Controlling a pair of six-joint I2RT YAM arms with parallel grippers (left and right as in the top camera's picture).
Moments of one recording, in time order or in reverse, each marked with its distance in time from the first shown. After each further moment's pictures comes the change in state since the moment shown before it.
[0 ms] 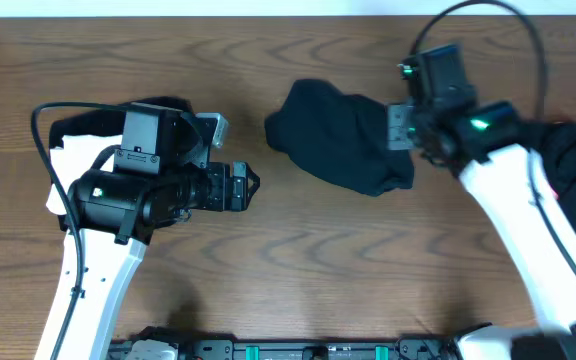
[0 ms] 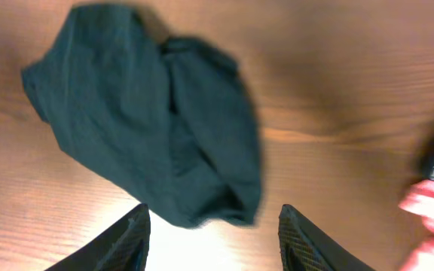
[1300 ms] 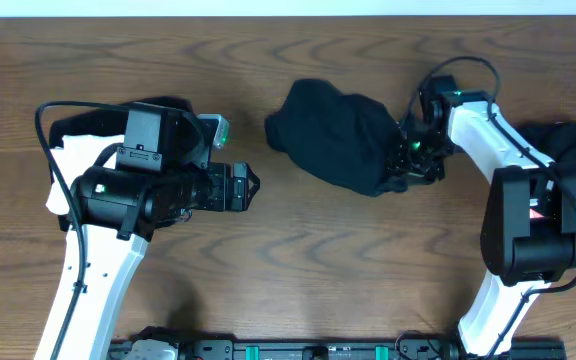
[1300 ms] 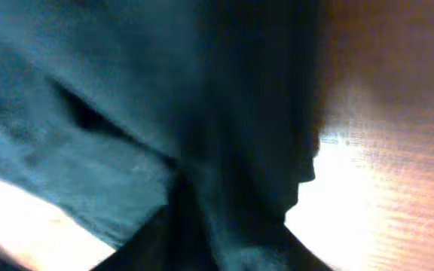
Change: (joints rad) left arm 0.000 0.014 0.000 -0.015 0.000 0.000; right arm -0.268 0.447 -0.106 -0.045 -0.484 -0.095
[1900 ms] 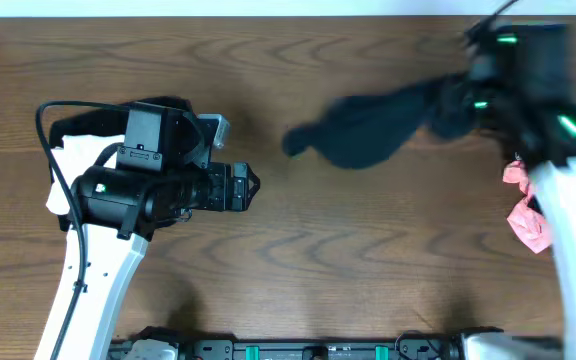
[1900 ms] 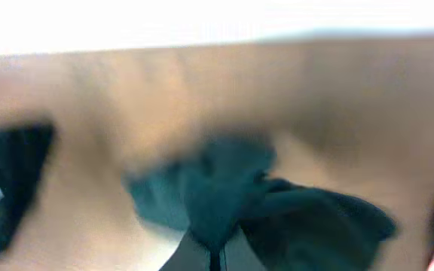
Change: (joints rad) left arm 0.000 0.001 0.000 0.000 0.000 0.000; right arm 0.000 -0.628 0.213 0.133 0.167 0.000
